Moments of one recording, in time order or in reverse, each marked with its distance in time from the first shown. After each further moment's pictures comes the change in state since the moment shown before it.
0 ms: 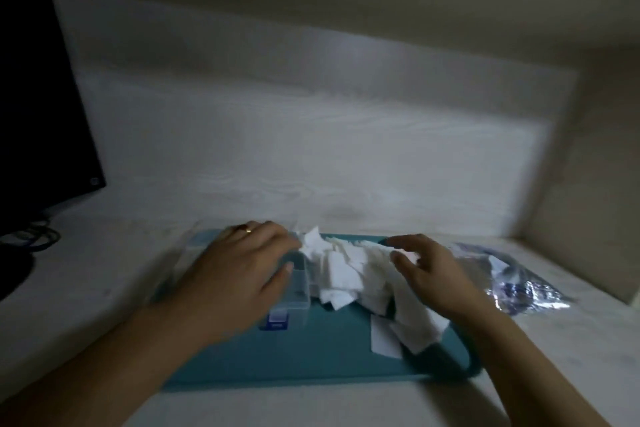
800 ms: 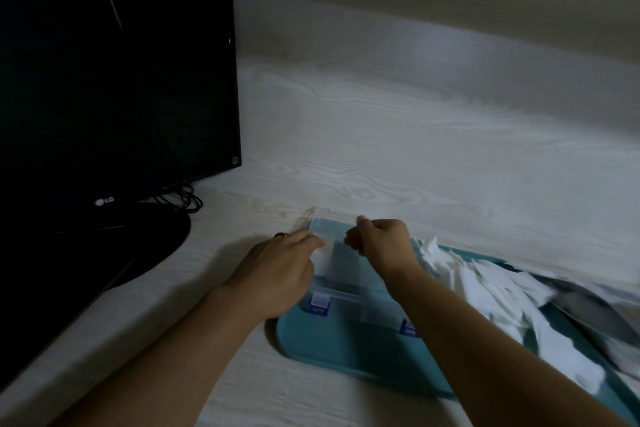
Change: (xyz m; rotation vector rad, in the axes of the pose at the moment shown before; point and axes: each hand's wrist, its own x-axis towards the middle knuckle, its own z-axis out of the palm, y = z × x) left_hand -0.075 -0.097 -0.016 -0.104 -0.248 -0.411; right_hand 0.049 -0.184 0.166 0.600 -0.105 0.210
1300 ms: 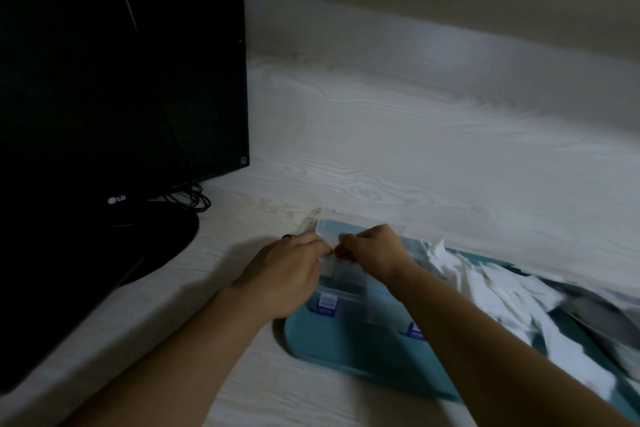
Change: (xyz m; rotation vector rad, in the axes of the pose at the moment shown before) left_hand 0.000 0.001 0.001 -0.086 0.028 0.003; right_hand -0.005 -0.011 0.008 -0.232 -0.207 0.068
